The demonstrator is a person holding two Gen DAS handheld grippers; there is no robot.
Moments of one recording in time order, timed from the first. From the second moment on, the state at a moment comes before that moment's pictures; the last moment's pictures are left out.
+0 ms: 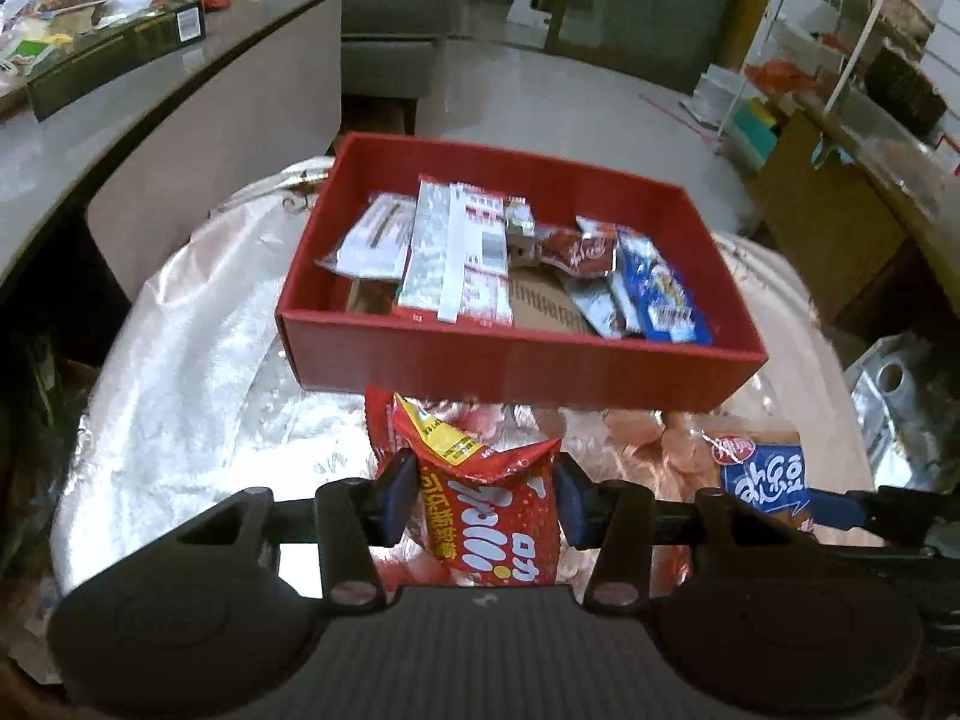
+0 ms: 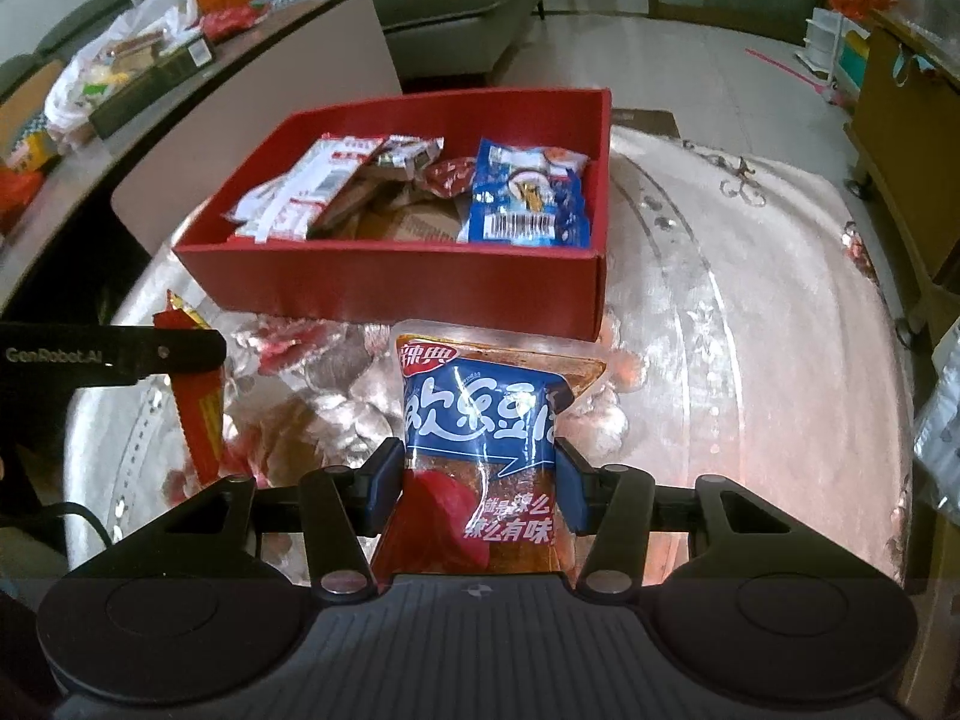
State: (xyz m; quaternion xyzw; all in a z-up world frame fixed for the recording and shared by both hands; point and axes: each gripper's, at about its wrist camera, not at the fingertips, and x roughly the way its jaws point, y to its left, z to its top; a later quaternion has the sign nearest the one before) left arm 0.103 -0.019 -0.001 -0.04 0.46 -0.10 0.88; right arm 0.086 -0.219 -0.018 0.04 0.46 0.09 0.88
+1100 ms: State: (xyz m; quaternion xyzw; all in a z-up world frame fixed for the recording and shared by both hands) left arm 0.105 -0.033 0.028 -0.03 0.41 -0.12 0.90; right arm 0.097 -0.226 0.020 0.06 0.41 0.09 0.91
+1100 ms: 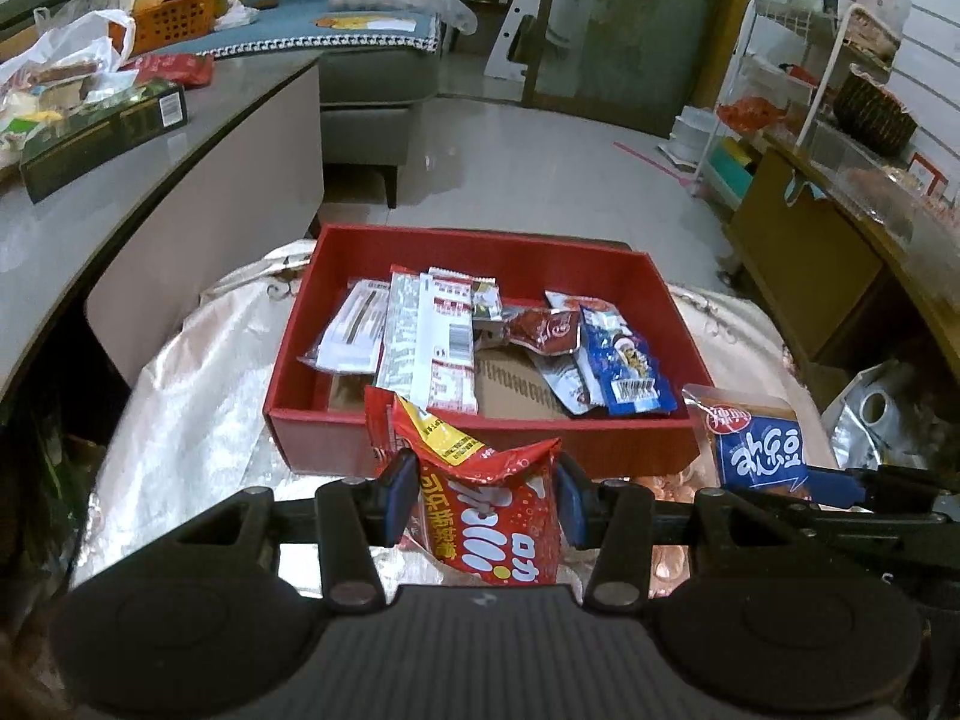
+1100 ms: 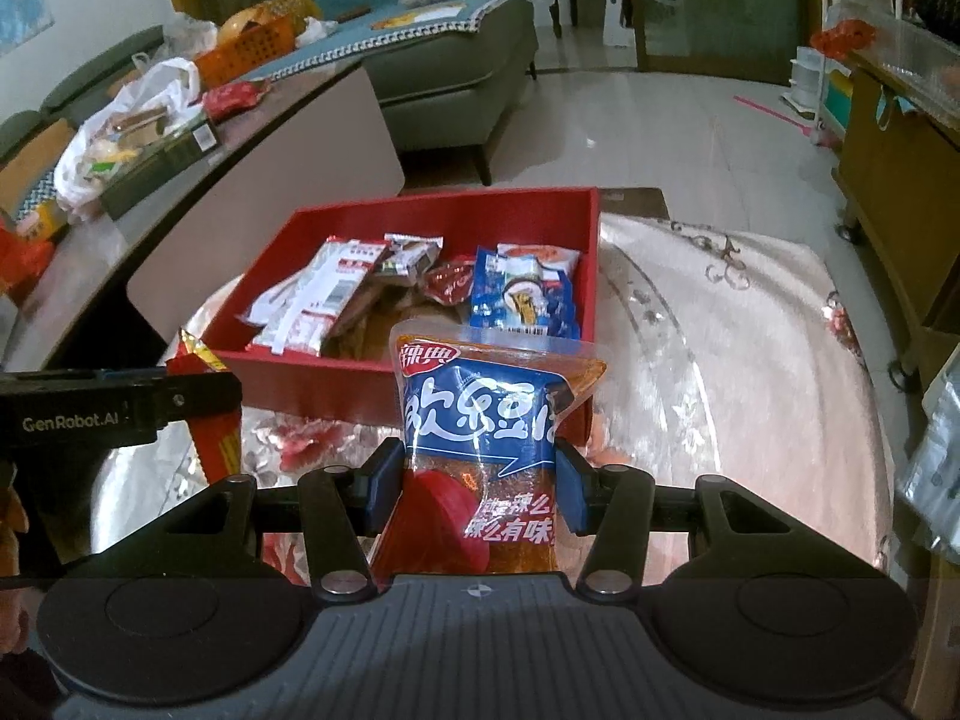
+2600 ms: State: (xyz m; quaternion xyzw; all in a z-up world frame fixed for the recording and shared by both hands) left arm 0.180 -0.050 0.054 -0.02 0.35 -0.09 0.93; right arm 0.166 -0.234 0.056 0.08 0.36 0.08 0.93
